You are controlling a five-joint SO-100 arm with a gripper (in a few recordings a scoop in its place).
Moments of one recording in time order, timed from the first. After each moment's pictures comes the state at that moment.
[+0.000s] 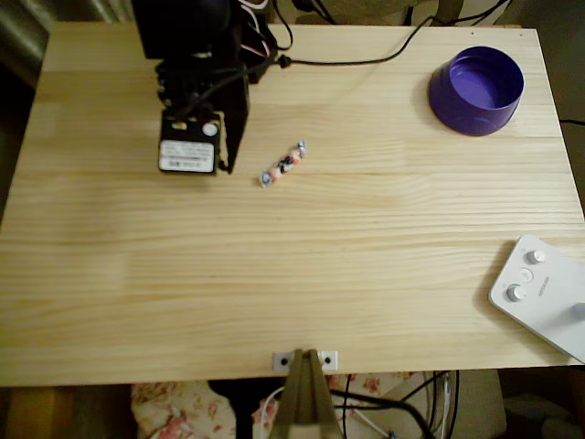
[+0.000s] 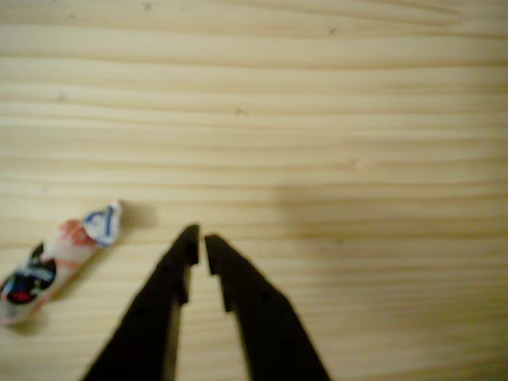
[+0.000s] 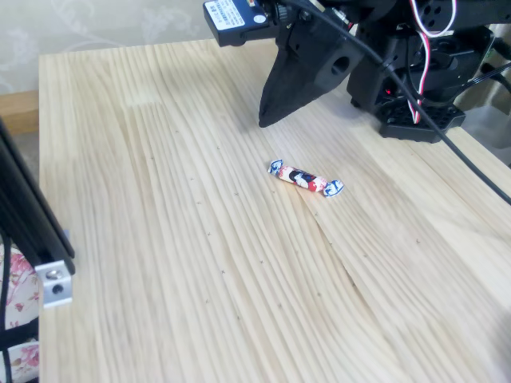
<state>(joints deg) 2.5 188.3 173.4 59.8 2.8</state>
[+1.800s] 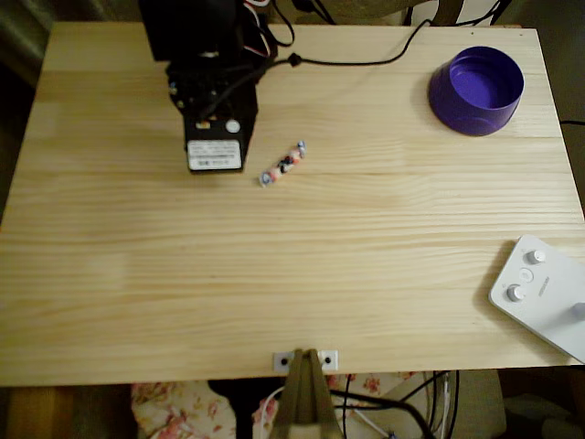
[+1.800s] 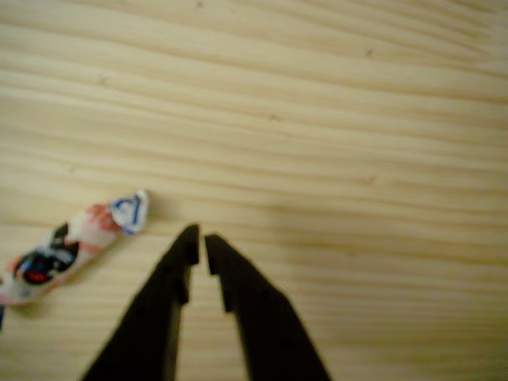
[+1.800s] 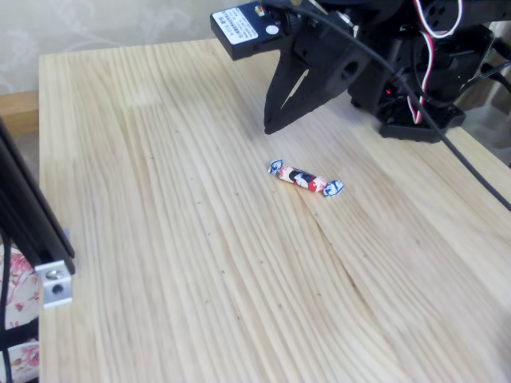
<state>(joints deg) -1.3 188.3 173.4 59.8 -1.7</state>
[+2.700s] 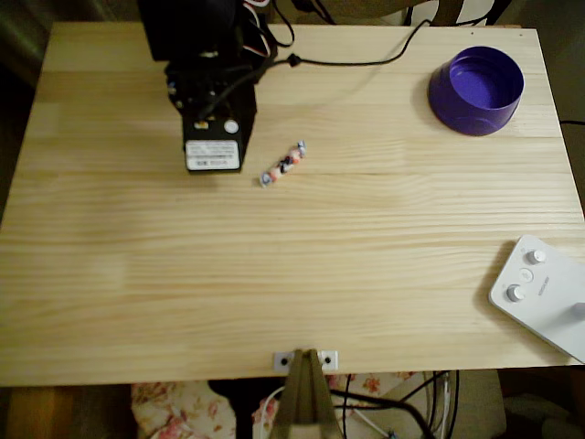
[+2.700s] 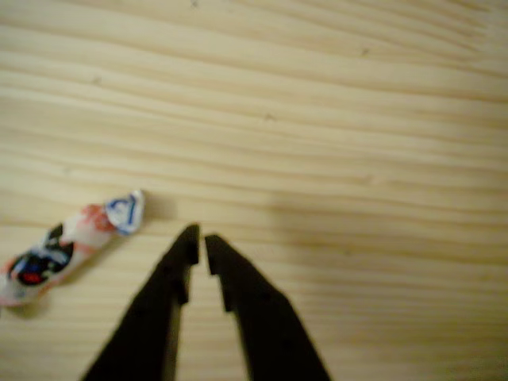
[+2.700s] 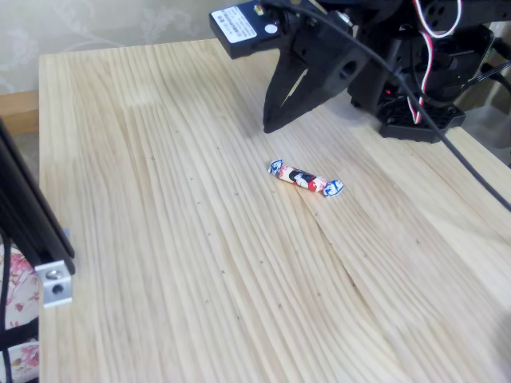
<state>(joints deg) -0.8 188.3 173.4 59.8 -1.8</state>
